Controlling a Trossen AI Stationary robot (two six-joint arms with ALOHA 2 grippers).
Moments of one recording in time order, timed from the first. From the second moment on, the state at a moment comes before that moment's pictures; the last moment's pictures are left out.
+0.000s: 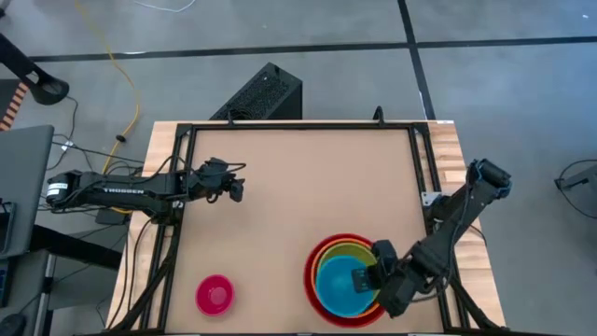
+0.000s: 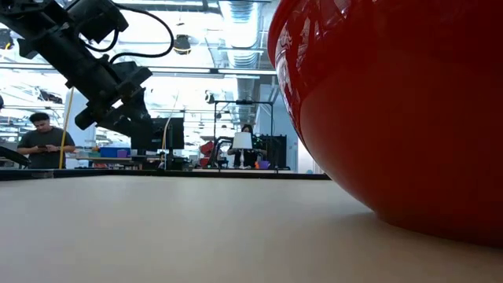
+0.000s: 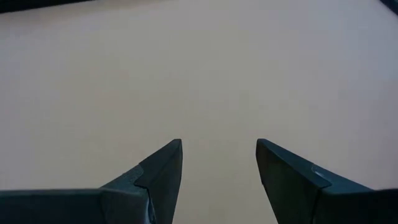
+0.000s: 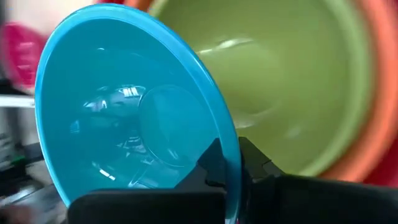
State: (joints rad) left arm 0.17 0.85 0.37 -0.16 -0.43 -0.70; right arm 0.82 1.55 1.34 -0.94 0.34 2.15
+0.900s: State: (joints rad) left arm 0.17 0.85 0.37 -0.17 -0.46 -0.88; right arm 0.74 1.56 1.27 -1.05 0.32 1.93
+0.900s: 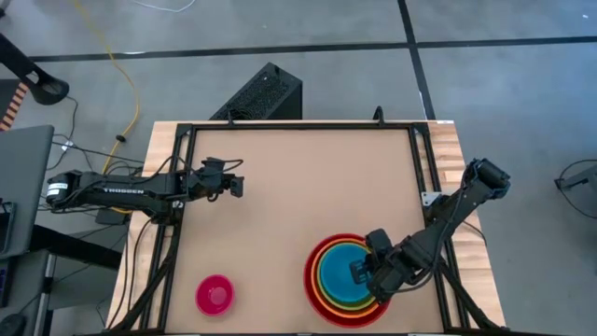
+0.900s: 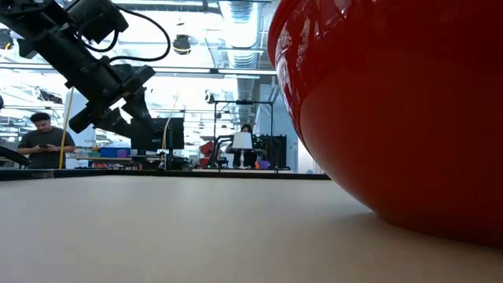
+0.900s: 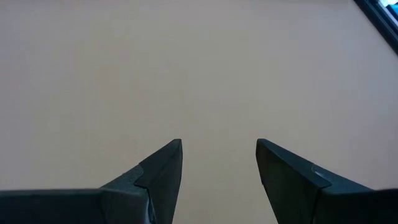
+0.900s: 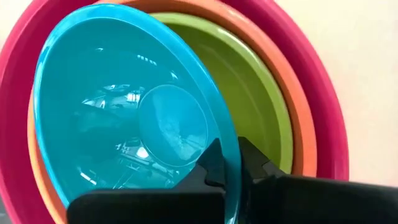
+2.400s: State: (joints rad) left arm 0.17 0.85 0.37 -0.17 -0.46 -0.89; right arm 0.69 1.55 1.15 -0.92 0.21 1.90
